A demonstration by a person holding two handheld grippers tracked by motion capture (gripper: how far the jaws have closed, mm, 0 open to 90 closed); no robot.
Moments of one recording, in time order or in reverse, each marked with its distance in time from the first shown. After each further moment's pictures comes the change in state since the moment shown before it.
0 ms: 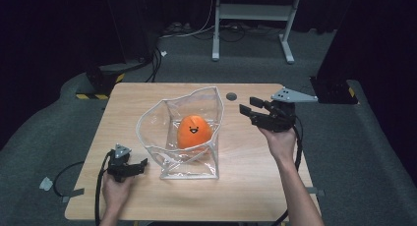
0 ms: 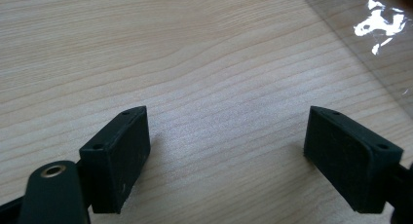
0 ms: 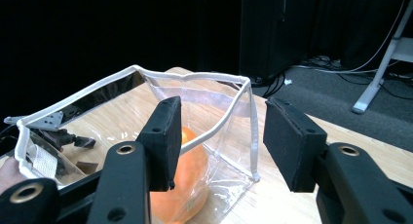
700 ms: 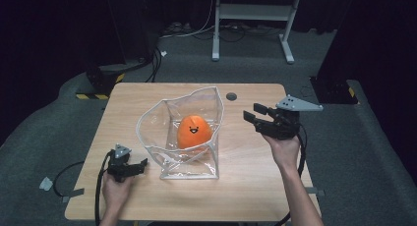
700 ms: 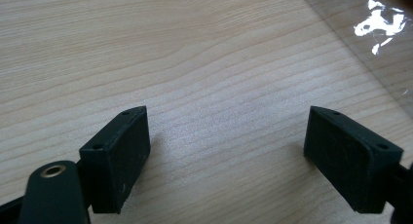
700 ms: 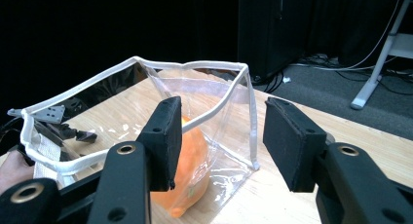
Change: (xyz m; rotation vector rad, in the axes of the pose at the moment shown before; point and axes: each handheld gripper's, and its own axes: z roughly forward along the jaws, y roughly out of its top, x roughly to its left) left arm 0.000 0.000 0.000 0.001 0.000 0.000; right arm 0.001 -0.017 -0.013 -0.007 -0.008 0.015
